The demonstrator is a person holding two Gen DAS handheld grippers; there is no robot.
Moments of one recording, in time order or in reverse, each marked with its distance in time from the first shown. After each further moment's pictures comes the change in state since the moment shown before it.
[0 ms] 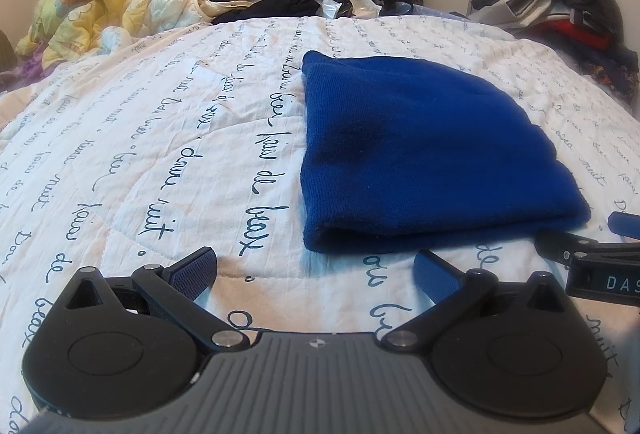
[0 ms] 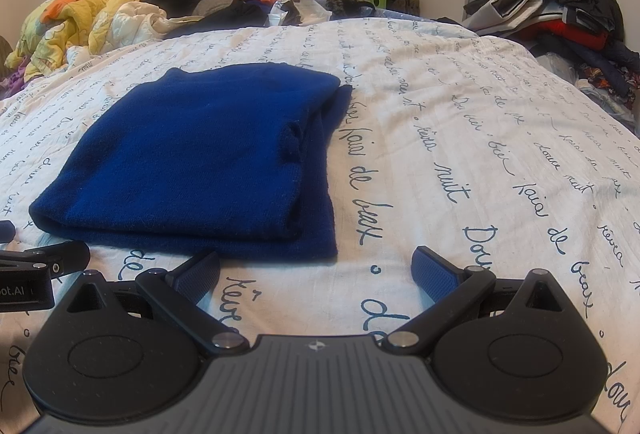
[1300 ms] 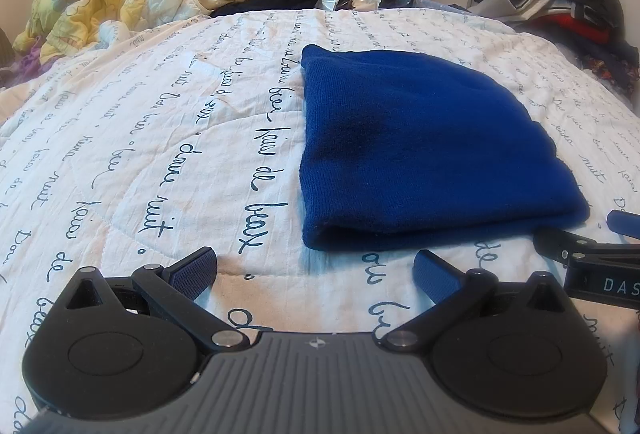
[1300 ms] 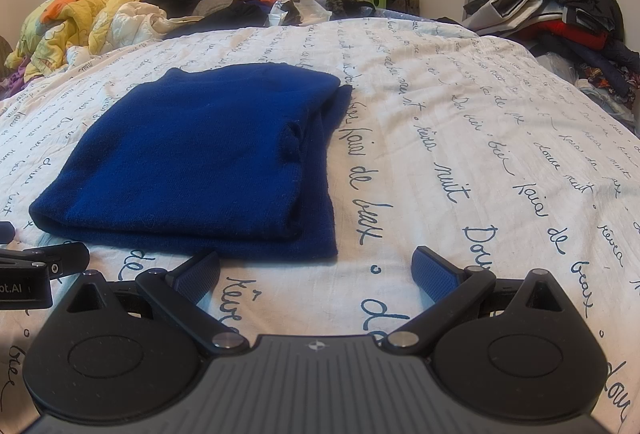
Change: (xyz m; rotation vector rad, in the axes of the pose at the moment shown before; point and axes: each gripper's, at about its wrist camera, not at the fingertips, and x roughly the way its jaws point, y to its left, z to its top) left arm 0.002 0.000 0.003 0.000 0.024 -0.003; right arm 0.000 0.000 0.000 0.001 0.000 0.000
